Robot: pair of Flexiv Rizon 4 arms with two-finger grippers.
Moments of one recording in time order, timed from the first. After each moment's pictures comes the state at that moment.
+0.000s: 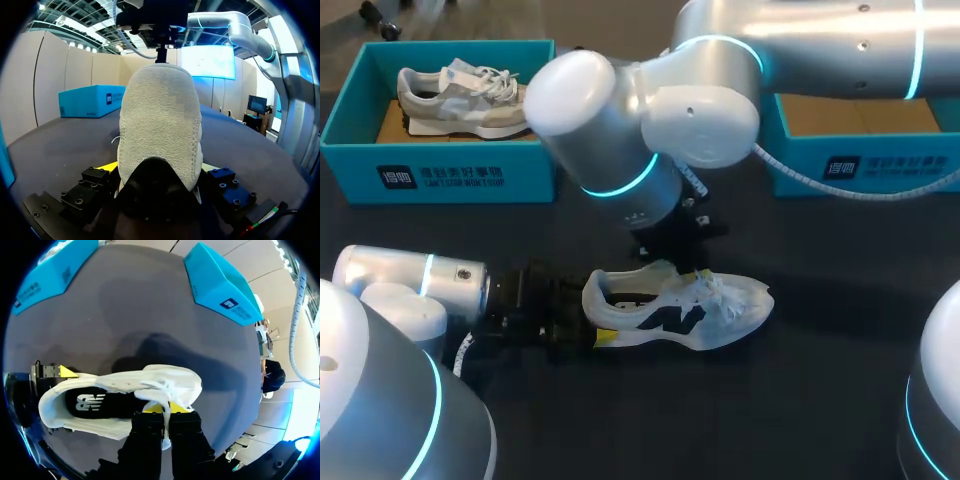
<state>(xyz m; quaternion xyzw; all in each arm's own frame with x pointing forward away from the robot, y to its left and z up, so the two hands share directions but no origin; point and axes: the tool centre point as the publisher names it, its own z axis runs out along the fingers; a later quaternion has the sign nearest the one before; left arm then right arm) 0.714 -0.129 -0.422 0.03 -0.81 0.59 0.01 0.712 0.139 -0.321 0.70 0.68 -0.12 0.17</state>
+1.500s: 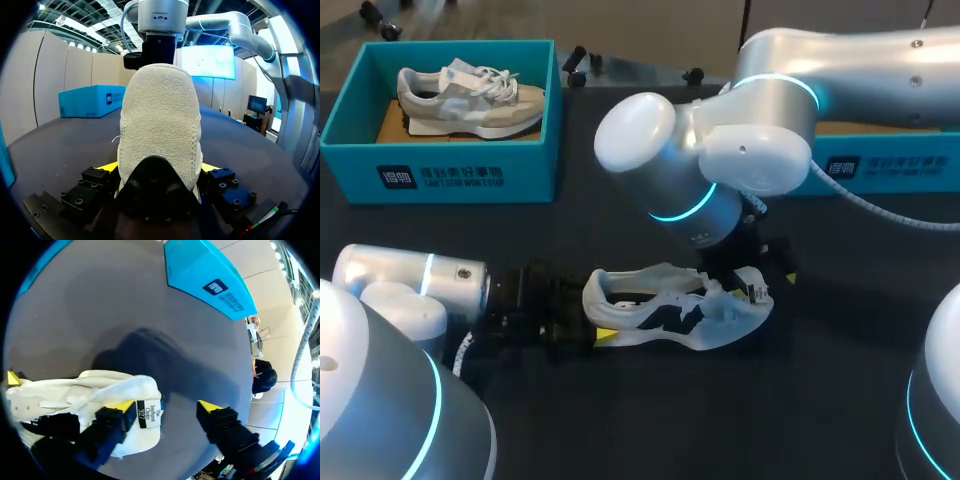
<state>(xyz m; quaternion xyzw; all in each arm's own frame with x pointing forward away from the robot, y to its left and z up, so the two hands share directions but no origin) 0.714 -0.129 -0.421 0.03 -0.81 0.59 0.01 0.723 0.039 -0.364 0.69 0.67 -0.17 0.21</state>
